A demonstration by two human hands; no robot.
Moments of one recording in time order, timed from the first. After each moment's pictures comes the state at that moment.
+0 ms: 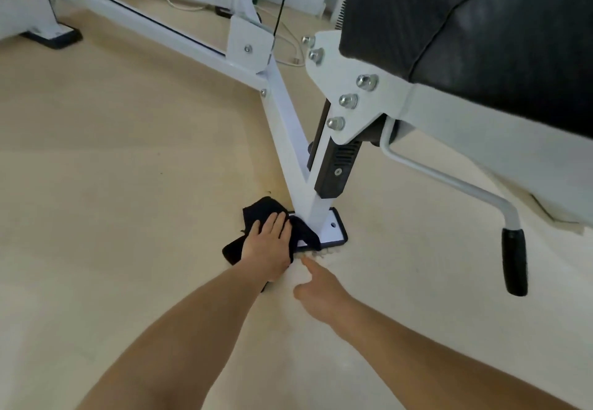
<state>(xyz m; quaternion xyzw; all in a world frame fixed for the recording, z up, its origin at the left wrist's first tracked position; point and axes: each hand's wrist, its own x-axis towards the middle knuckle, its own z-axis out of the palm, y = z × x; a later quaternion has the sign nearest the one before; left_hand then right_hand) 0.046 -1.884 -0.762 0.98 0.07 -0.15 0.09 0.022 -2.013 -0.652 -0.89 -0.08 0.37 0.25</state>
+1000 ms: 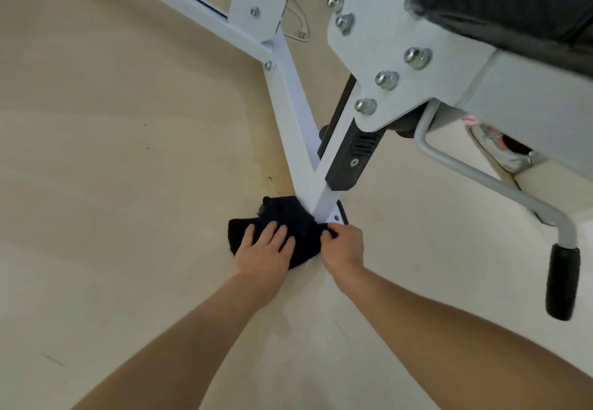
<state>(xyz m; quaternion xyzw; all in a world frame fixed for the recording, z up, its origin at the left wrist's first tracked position) 0.012 -1.893 -0.757 0.98 0.04 -0.15 0.10 0.110 -2.004 -0.728 -0.96 0.01 0.09 0.25</state>
